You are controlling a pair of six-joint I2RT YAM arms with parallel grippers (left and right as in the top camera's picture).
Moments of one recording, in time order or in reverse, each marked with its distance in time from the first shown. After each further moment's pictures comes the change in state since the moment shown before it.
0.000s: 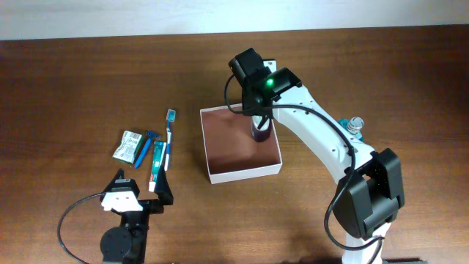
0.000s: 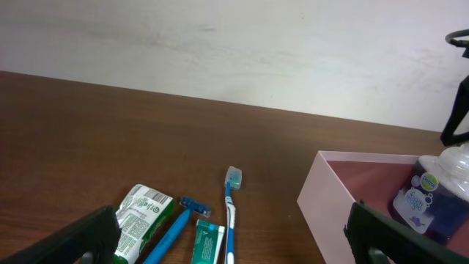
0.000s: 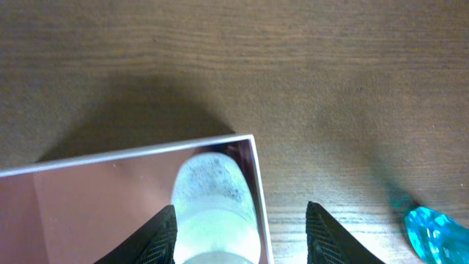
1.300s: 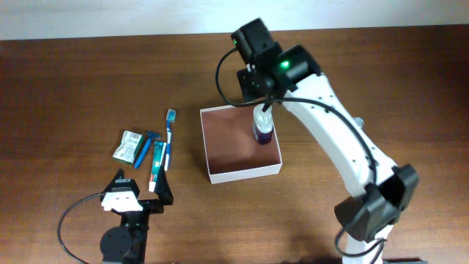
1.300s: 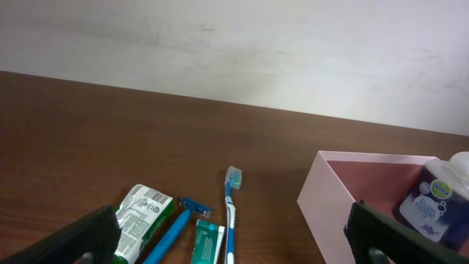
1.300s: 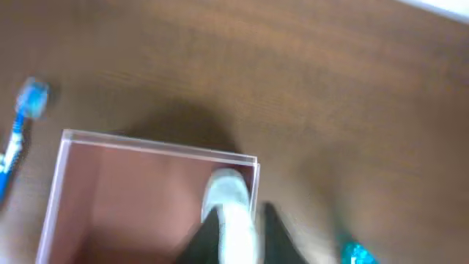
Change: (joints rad) left arm 0.000 0.000 0.000 0.000 0.000 0.000; right arm 0.000 -0.032 0.351 -0.241 -0.082 -0.314
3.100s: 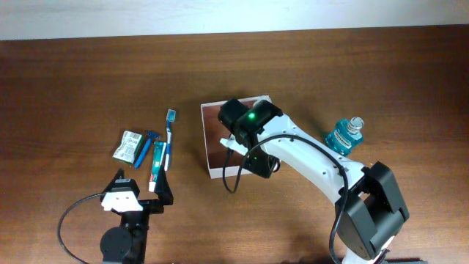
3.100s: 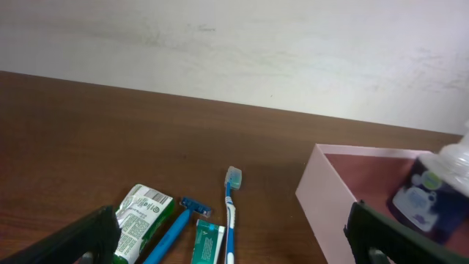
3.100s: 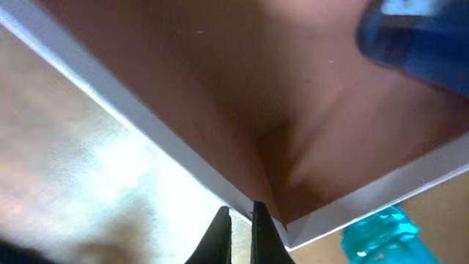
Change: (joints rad) left arm 0.000 0.000 0.000 0.000 0.000 0.000; right arm 0.158 -0.061 -0.580 -0.069 -0.076 -0.535
